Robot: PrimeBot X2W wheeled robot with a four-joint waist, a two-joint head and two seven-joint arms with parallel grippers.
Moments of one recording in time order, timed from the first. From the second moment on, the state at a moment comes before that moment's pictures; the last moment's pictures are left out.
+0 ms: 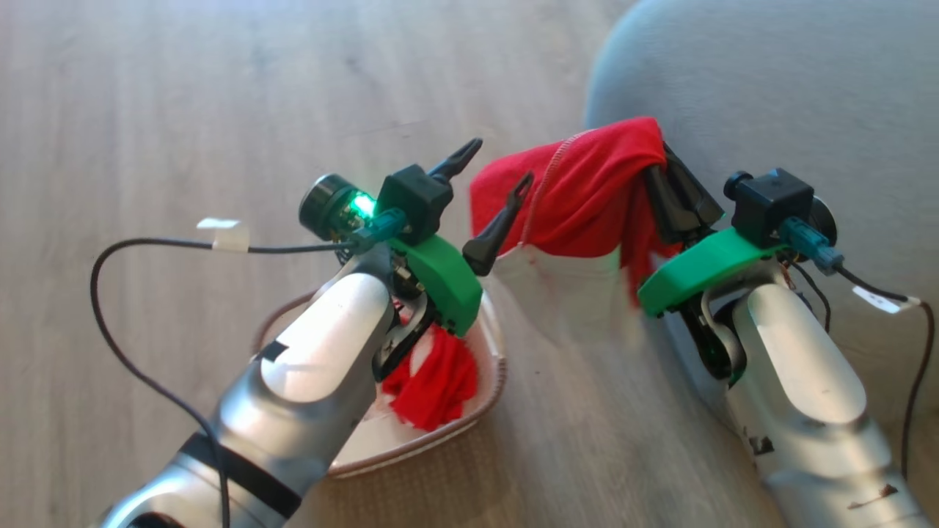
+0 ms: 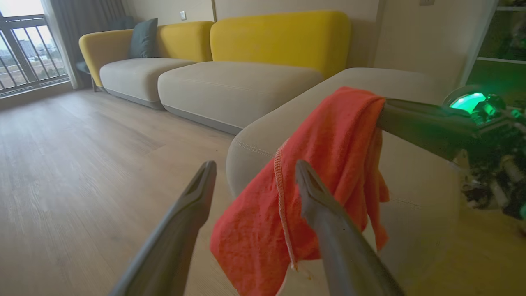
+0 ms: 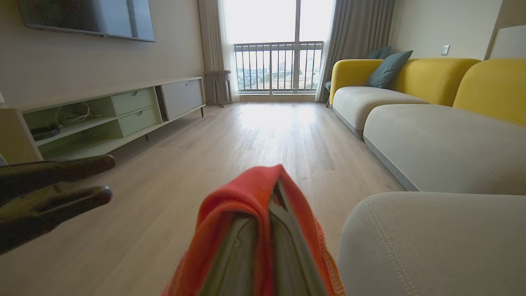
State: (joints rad) left arm -0.76 0.05 -0.77 0.58 -0.45 -0.05 -0.26; right arm -0.53 -0.10 0.25 0.47 0.25 0.13 -0.26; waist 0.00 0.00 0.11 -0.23
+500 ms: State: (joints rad) left arm -0.71 0.06 -0.71 0.59 -0.41 -0.06 -0.26; right arm -0.46 -0.12 0.22 0.38 0.26 0.13 -0.26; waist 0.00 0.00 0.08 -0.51
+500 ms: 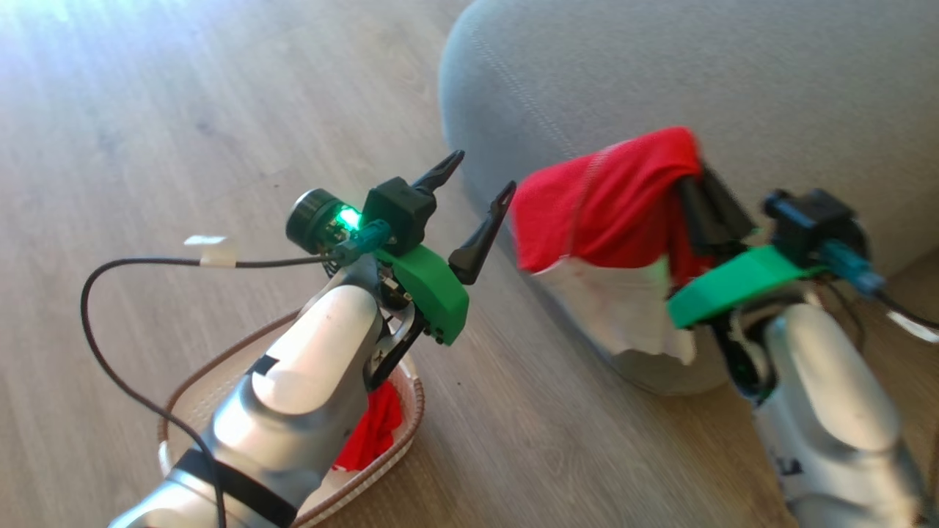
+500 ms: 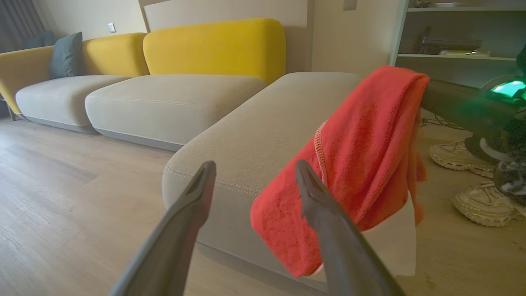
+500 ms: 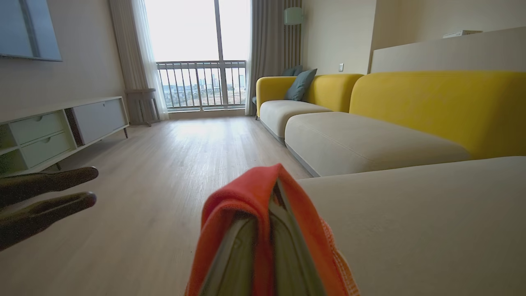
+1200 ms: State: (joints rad) left arm -0.73 0.07 -0.74 0.60 -0.35 -0.10 -0.26; right arm -0.68 -0.33 0.16 0.40 0.17 0.13 -0.26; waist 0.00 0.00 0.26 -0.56
